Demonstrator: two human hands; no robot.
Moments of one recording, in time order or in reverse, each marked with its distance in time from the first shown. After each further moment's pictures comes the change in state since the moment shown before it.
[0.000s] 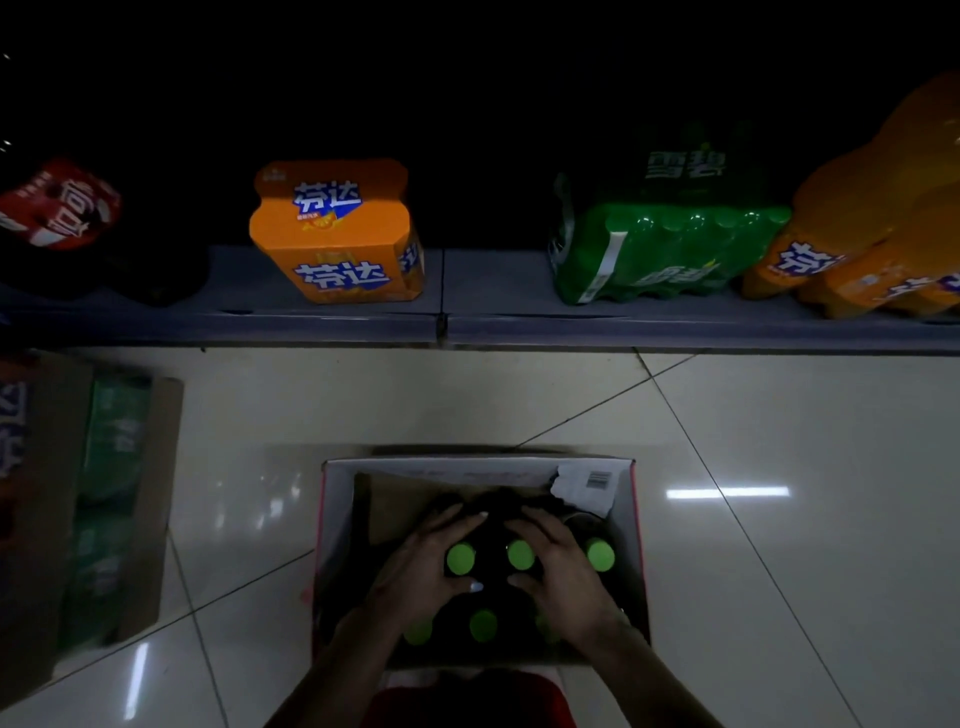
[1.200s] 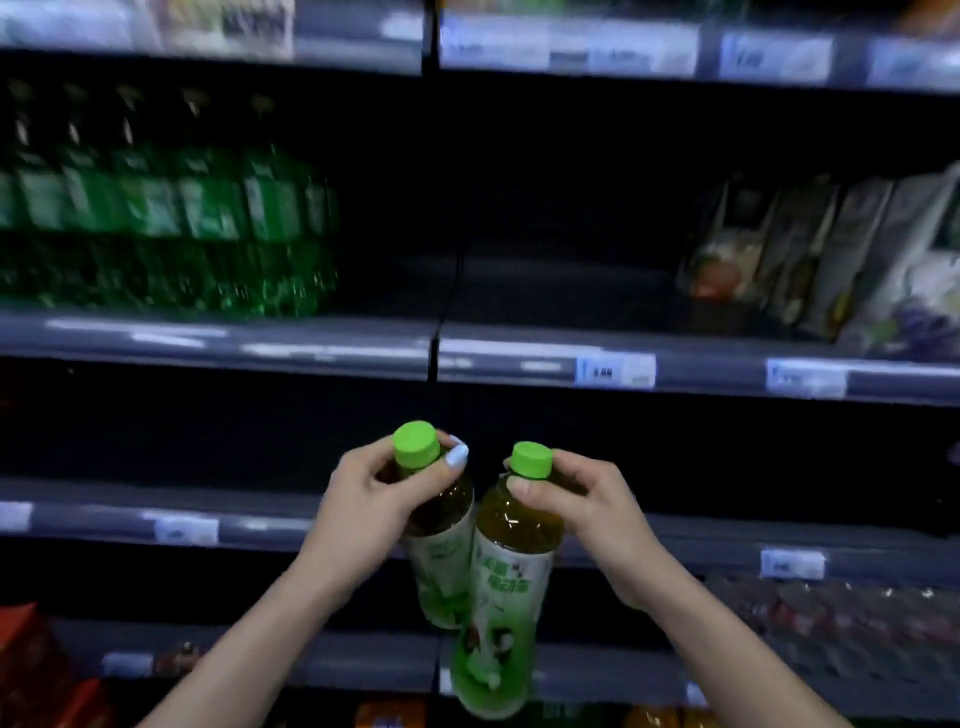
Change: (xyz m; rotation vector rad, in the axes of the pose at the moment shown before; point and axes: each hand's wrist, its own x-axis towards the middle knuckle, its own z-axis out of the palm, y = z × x) left_hand -0.486 0.649 -0.470 -0.553 0.752 0.756; right_hand -0.403 -0.551 -0.601 0.683 0.364 -0.787
